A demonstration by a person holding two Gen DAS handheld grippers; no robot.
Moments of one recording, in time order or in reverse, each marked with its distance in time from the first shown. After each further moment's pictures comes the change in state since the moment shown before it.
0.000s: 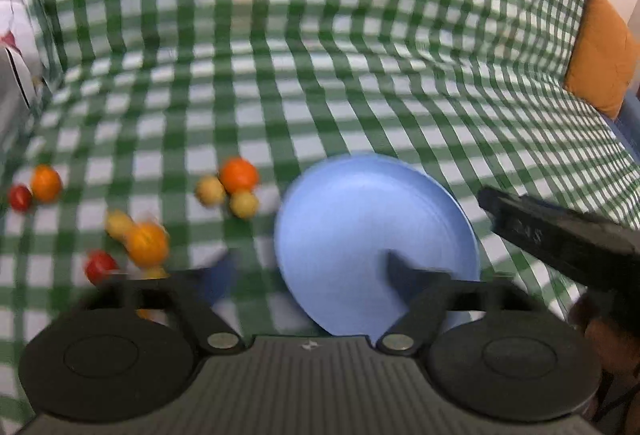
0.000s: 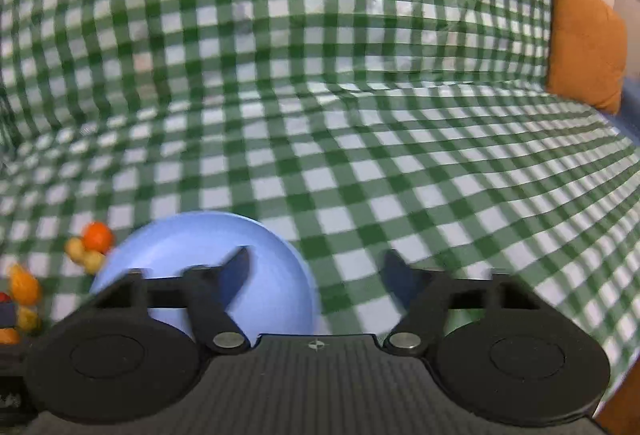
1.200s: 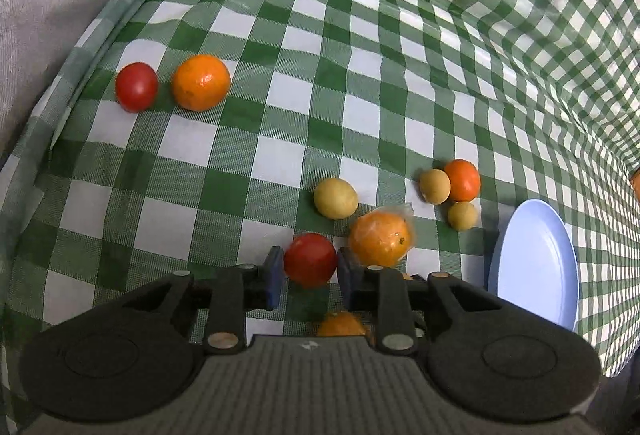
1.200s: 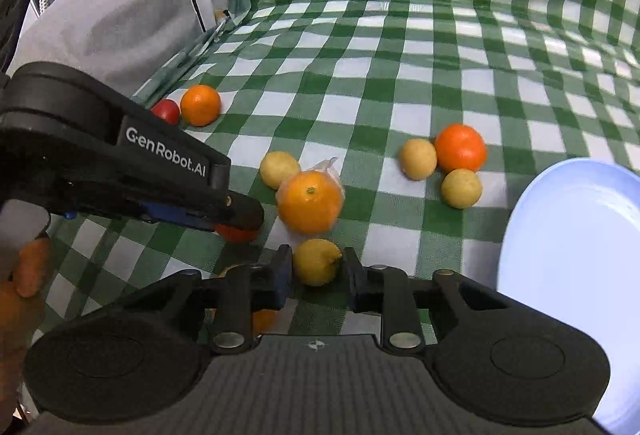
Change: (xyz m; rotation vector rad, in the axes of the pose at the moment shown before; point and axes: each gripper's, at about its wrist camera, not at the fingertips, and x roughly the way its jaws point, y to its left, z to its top) left arm 0.046 0.195 -0.004 -0.390 0.211 0.038; right arm 0.020 0.235 -0.074 -0.329 0.235 0.459
